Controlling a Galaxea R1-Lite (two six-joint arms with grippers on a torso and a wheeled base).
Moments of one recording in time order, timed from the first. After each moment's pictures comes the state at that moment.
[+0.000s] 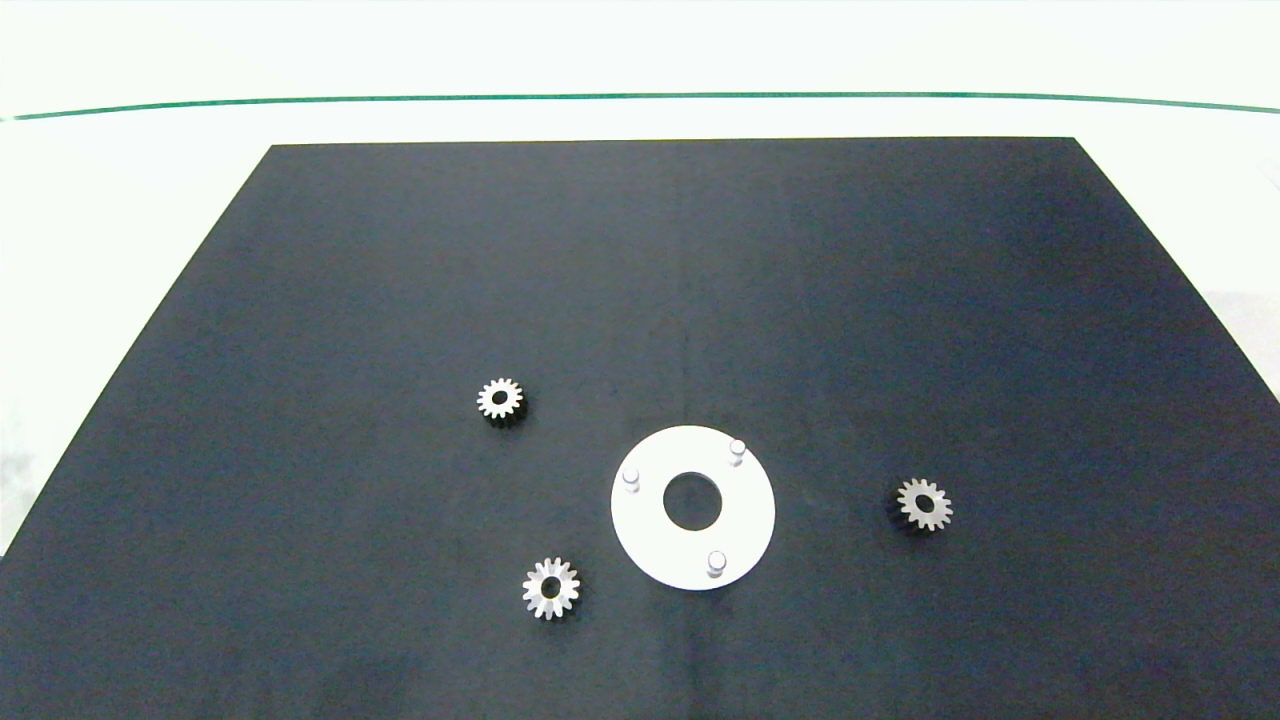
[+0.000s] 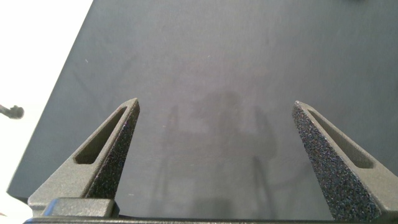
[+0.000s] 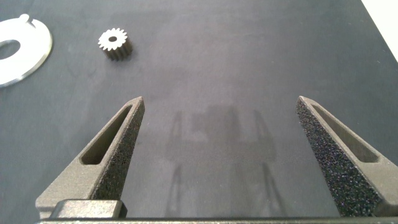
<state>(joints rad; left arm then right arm) 0.00 0.00 -0.01 0.04 0.15 0.02 0.00 0.00 0.00 -0.04 -0.02 0.02</state>
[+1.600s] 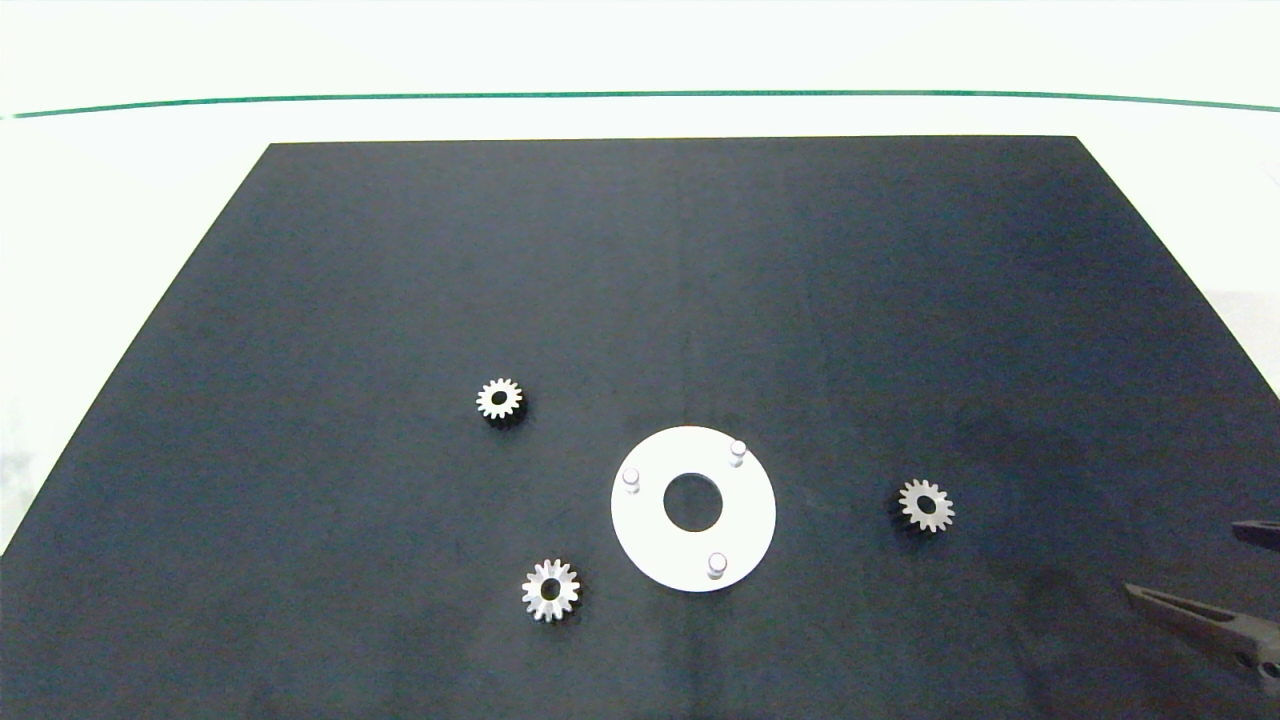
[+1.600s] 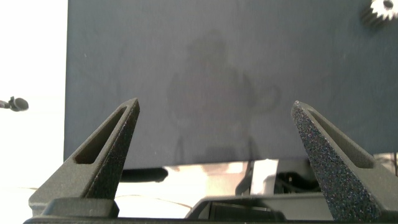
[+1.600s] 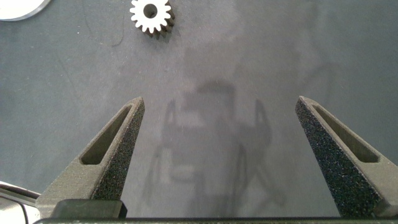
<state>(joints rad) -0.15 0.13 -0.56 0.72 0.16 0.08 0.16 0.98 -0.64 0.21 0.05 -0.19</state>
